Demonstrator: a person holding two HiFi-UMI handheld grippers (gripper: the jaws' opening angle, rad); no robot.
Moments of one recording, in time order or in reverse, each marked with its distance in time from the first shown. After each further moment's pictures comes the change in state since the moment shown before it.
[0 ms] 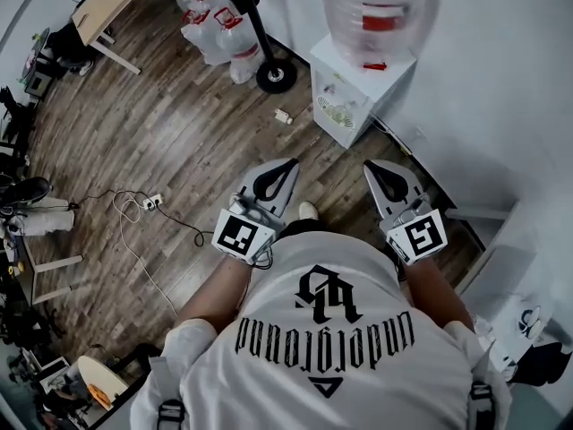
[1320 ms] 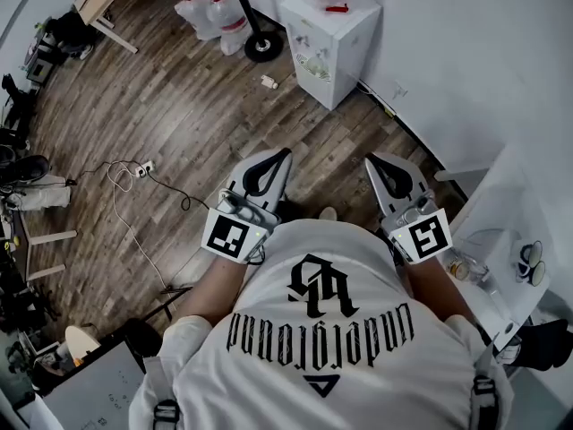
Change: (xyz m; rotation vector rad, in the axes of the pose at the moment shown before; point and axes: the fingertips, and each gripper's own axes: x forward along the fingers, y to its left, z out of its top) left arm -0.084 -0.227 0.003 0.071 -0.040 0.028; right arm -0.233 0.085 -0.007 -0.033 -0.081 0.002
